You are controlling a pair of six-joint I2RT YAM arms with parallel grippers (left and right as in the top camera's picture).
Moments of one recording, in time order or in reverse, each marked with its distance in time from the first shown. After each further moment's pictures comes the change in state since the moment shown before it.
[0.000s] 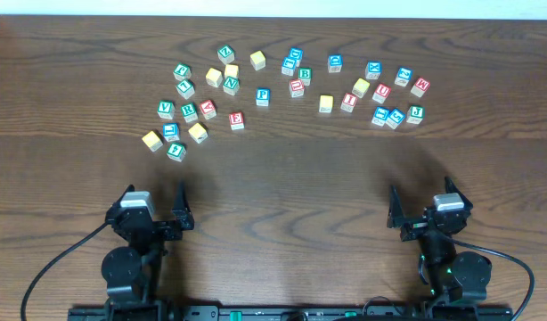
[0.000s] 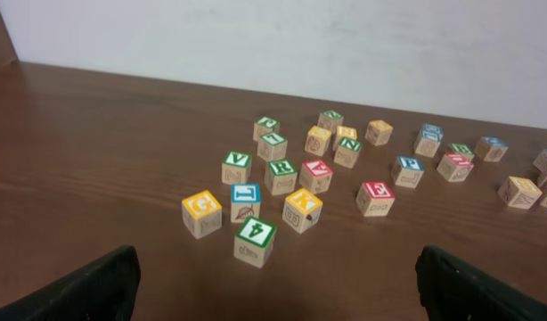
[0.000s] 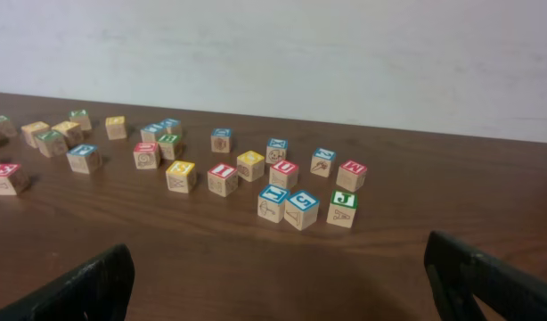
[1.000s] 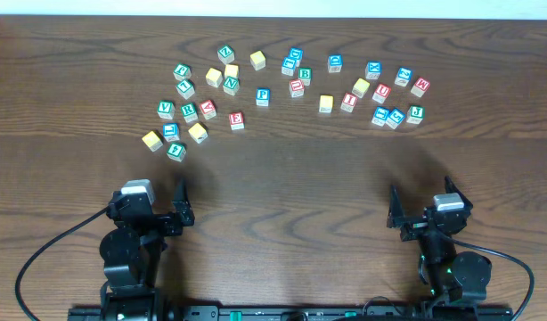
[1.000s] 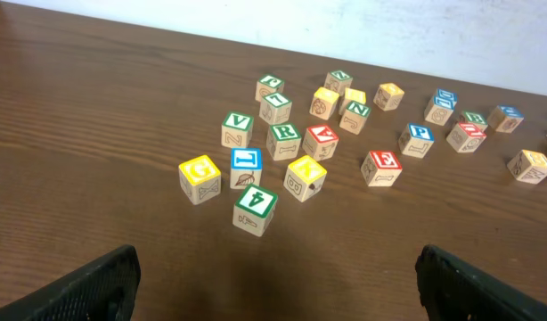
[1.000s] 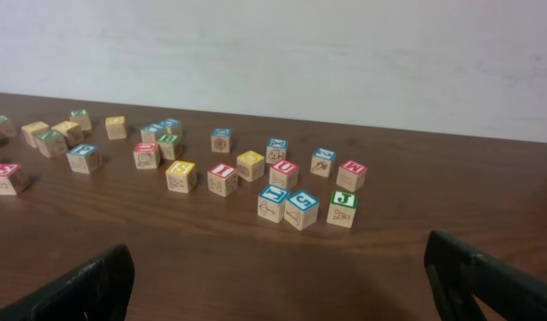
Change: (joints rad) left arm 0.000 0.240 0.083 0.015 0.000 -0.018; right arm 0.000 0.000 0.000 0.000 0.000 0.000
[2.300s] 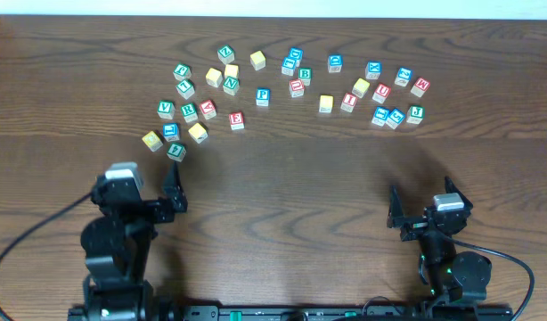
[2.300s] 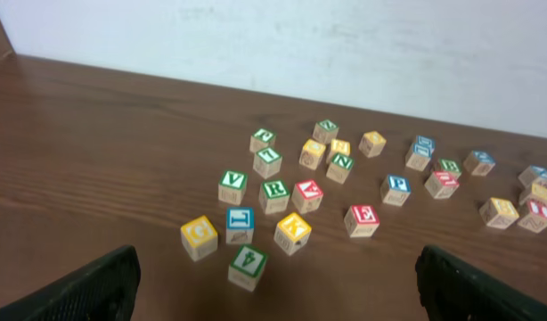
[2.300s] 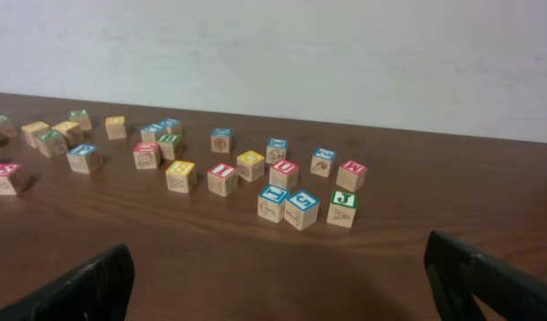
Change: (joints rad) left arm 0.000 0.154 0.249 -0.056 0.000 0.000; right arm 0.000 0.000 0.000 0.000 0.000 0.000
